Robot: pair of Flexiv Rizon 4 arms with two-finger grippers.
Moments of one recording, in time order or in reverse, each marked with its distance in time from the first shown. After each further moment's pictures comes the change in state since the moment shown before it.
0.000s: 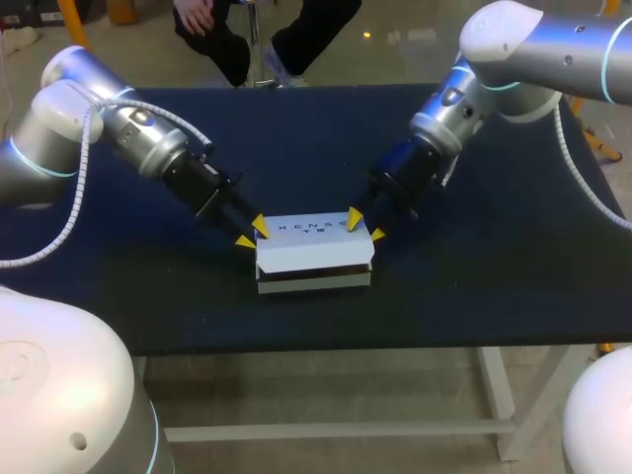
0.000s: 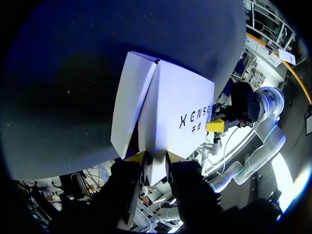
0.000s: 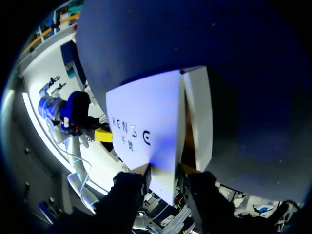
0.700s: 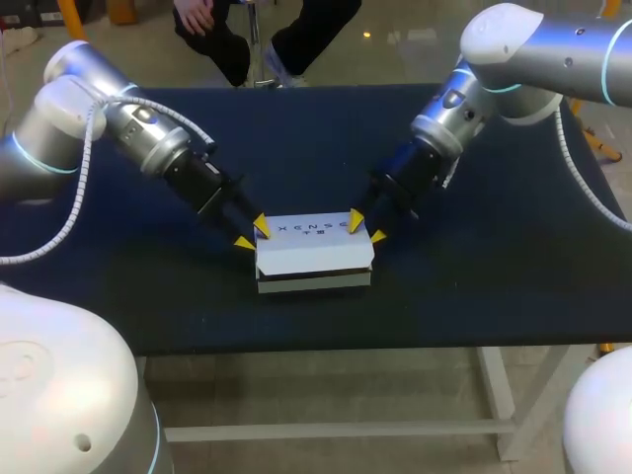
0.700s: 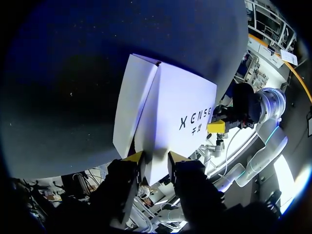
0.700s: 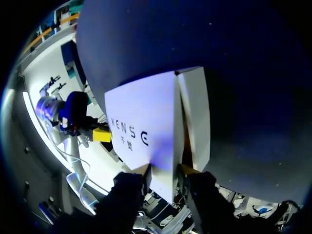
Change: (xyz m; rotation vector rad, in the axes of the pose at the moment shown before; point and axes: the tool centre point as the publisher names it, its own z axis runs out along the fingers) left arm -0.001 -0.002 0.000 0.016 -0.030 -0.005; right arm -0.004 0.002 0.001 -0.002 0.000 -0.005
